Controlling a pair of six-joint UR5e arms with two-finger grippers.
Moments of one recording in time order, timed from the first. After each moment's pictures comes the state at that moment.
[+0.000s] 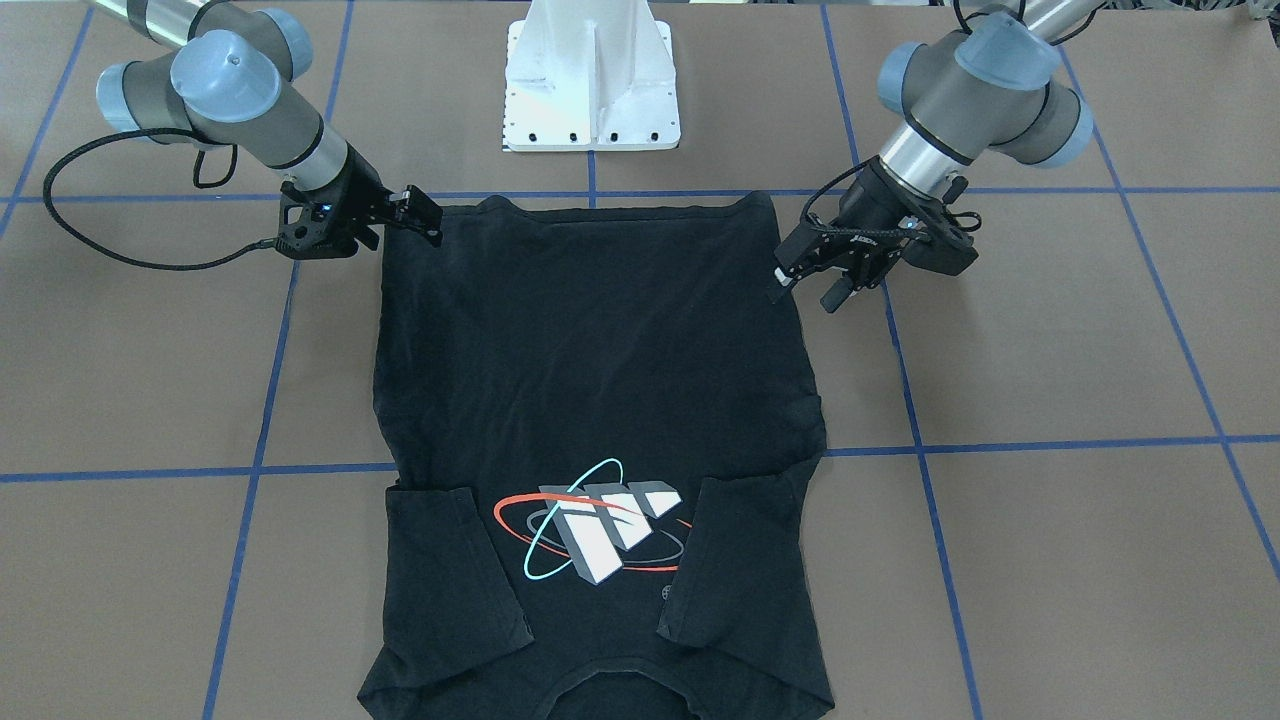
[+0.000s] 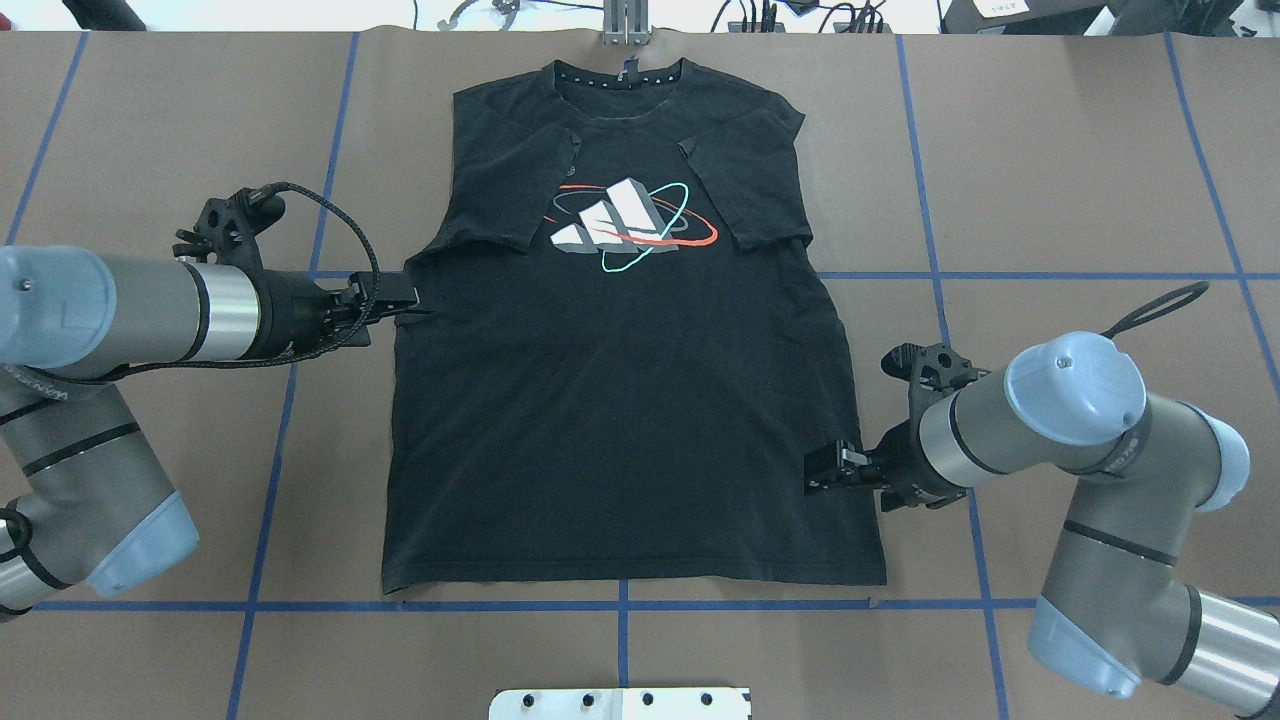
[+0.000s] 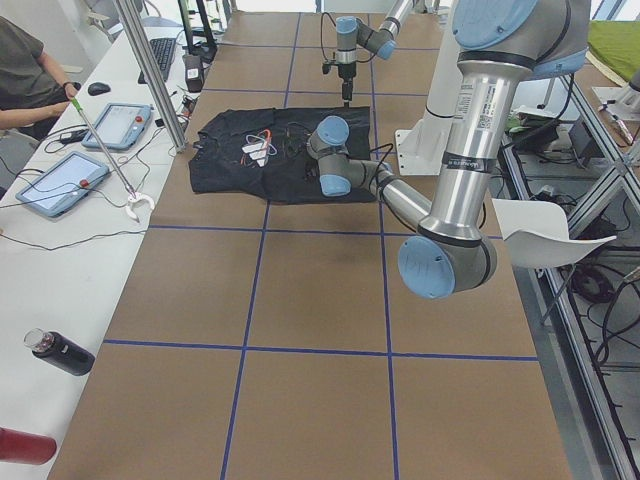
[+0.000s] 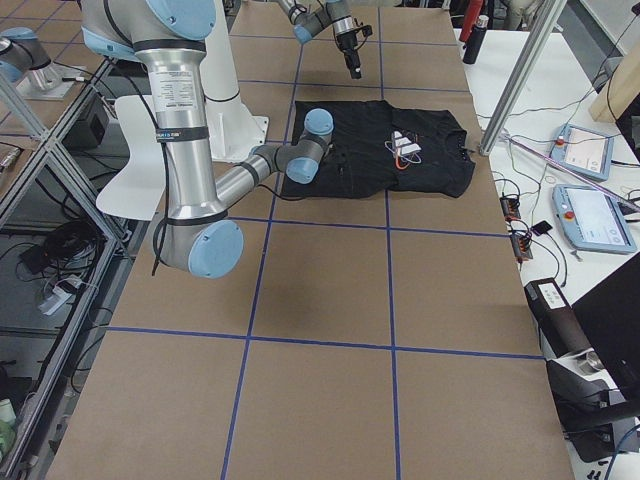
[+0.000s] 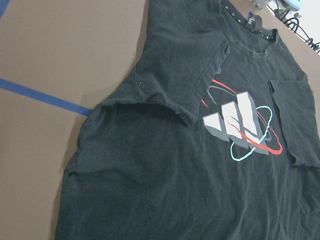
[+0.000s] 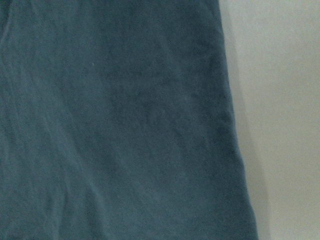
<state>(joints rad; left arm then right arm) -0.66 -1.79 -1.81 -2.42 -1.85 -1.56 0.48 -1.46 1.89 -1.02 2.06 1.46</state>
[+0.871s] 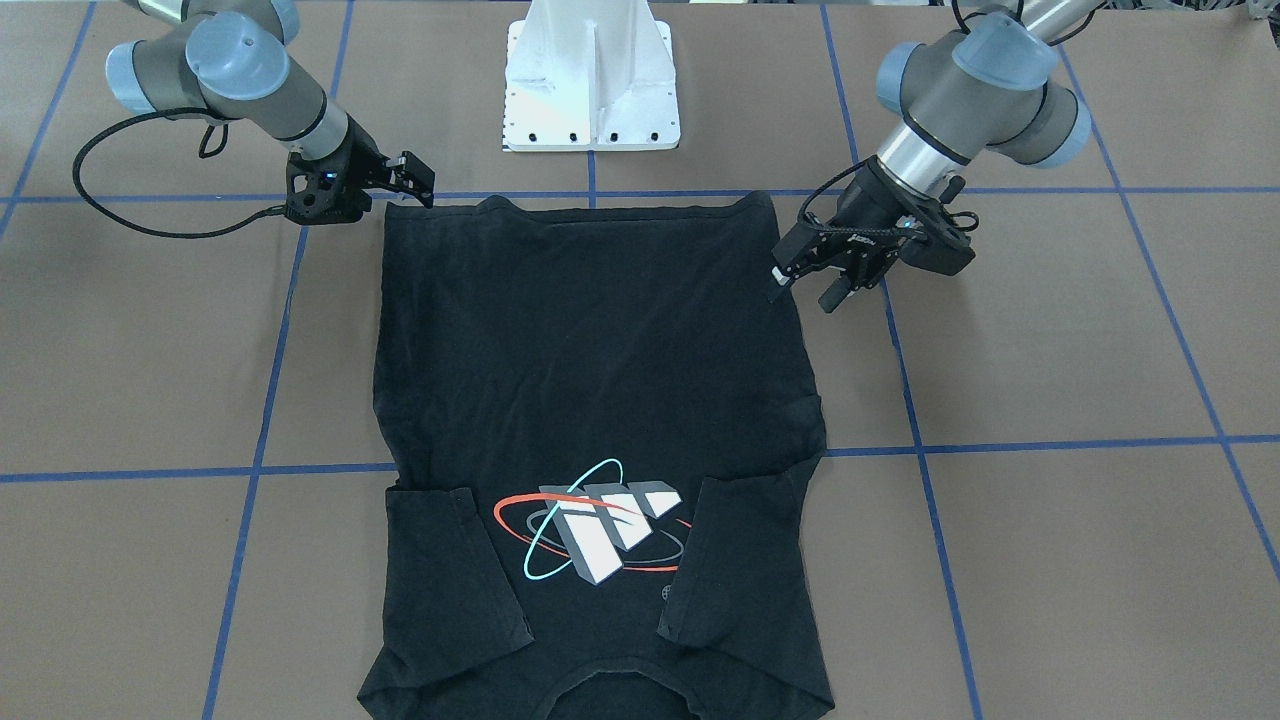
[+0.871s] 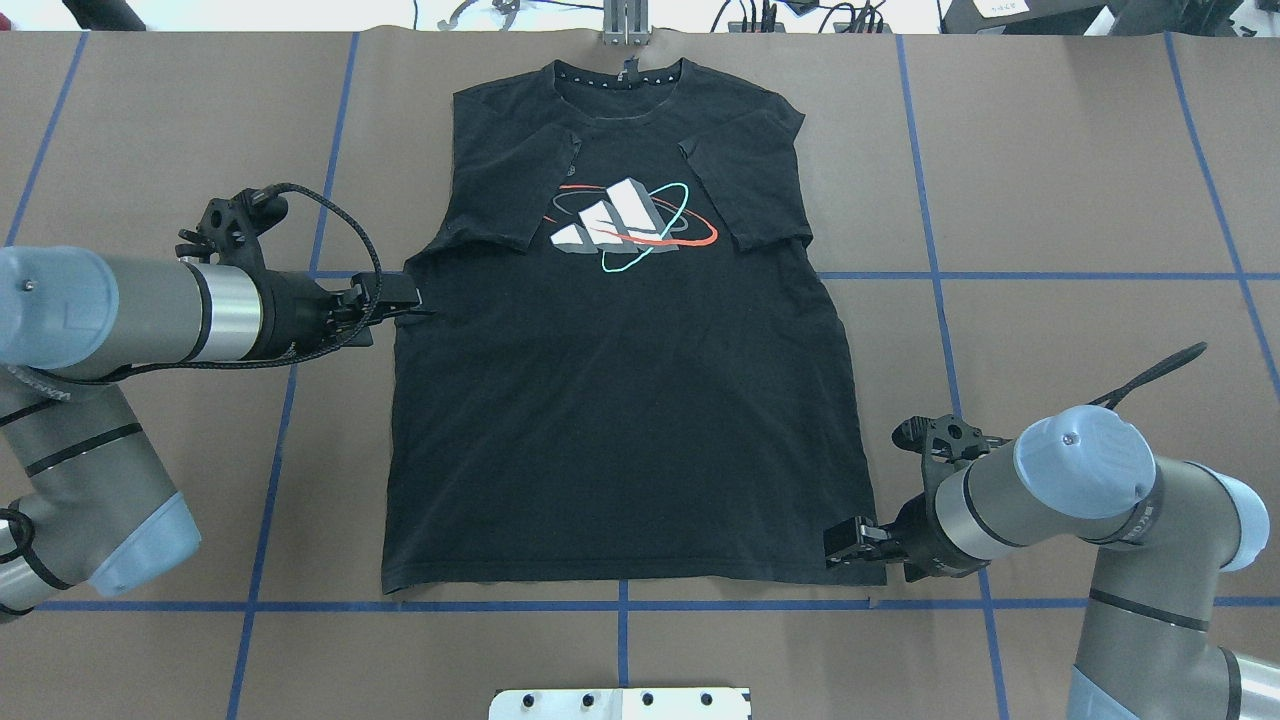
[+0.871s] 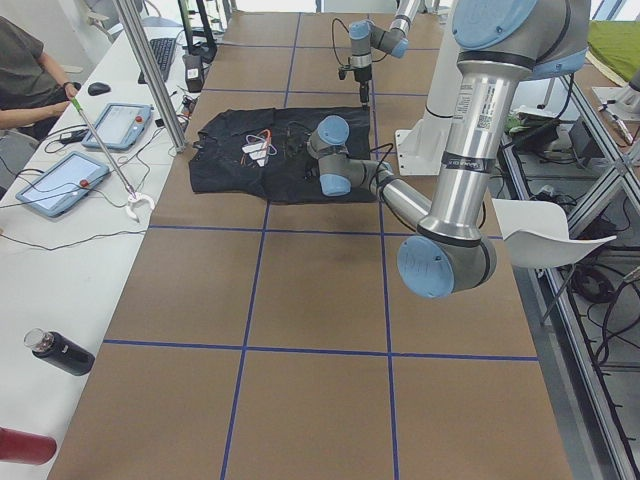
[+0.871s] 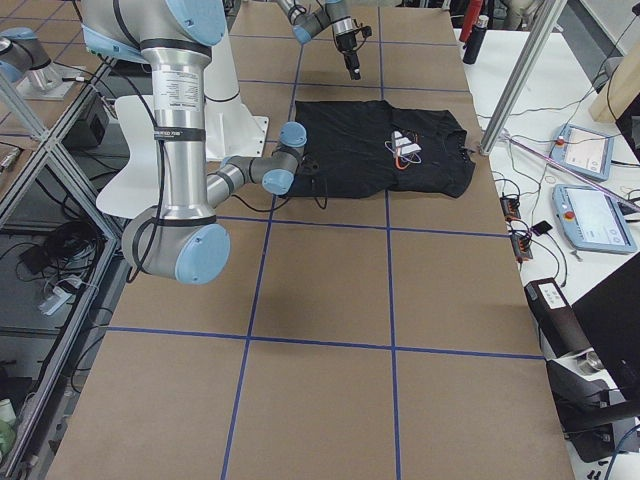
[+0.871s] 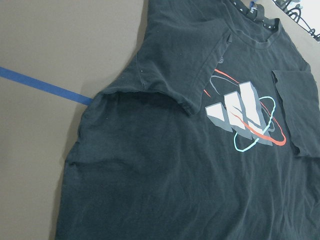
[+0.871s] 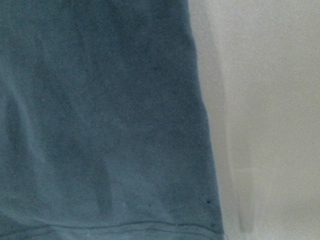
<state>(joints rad) -0.66 -1.80 -1.81 -2.42 -1.85 -1.56 0.39 -1.54 1.92 -1.01 2.05 1.47</state>
